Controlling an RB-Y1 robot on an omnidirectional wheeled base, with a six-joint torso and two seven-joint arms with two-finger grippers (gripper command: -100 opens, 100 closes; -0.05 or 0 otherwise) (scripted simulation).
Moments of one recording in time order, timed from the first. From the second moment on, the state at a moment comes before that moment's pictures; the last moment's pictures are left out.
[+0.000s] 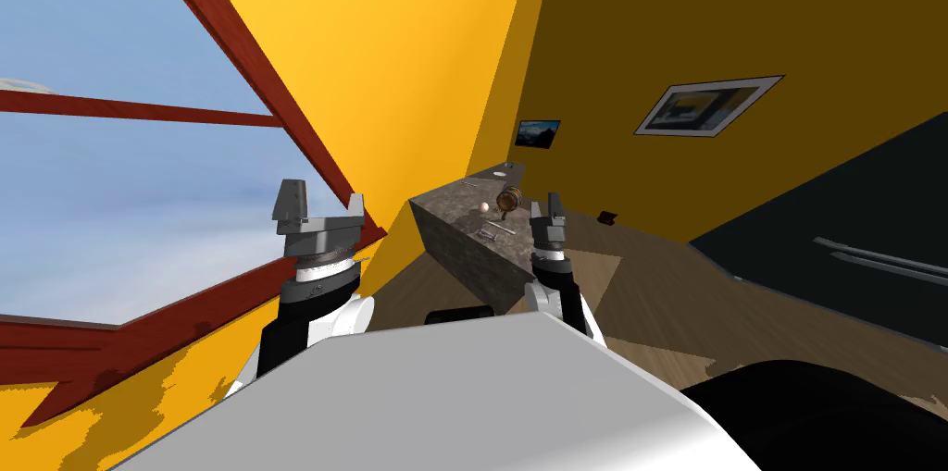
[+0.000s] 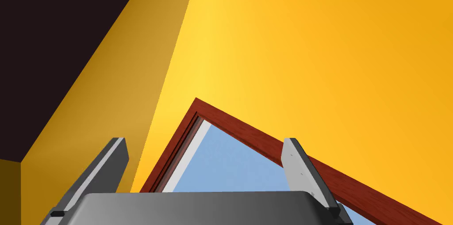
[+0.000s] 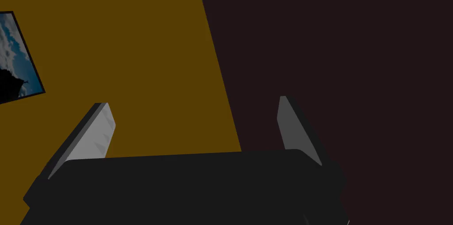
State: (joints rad) left arm 0.51 0.01 -0.02 -2.39 -0.06 -0.56 0.03; right arm 0.49 -0.05 0.04 -2.33 0.01 -0.51 0.14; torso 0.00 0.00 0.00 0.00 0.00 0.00
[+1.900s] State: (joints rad) left arm 0.51 0.01 -0.02 -2.39 -0.06 -0.56 0.03; right arm 0.54 -0.55 -0.02 -2.12 0.13 -0.55 0.30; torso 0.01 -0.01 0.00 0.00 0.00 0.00
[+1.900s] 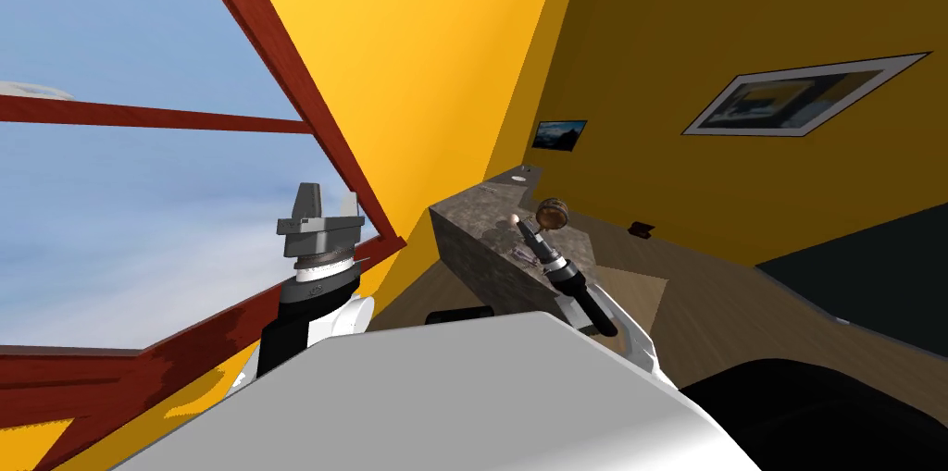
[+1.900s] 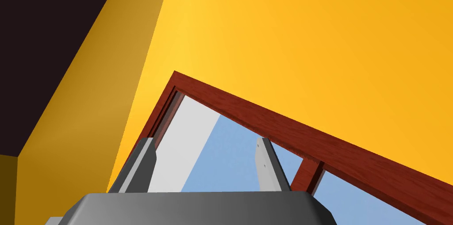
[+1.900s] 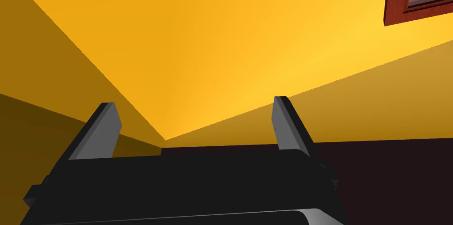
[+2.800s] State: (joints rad) left arm 0.51 0.01 -0.02 -2.39 -0.06 -0.56 0.03; right arm 0.57 -0.83 -0.06 -2.00 0.21 -0.58 0.40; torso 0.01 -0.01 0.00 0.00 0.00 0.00
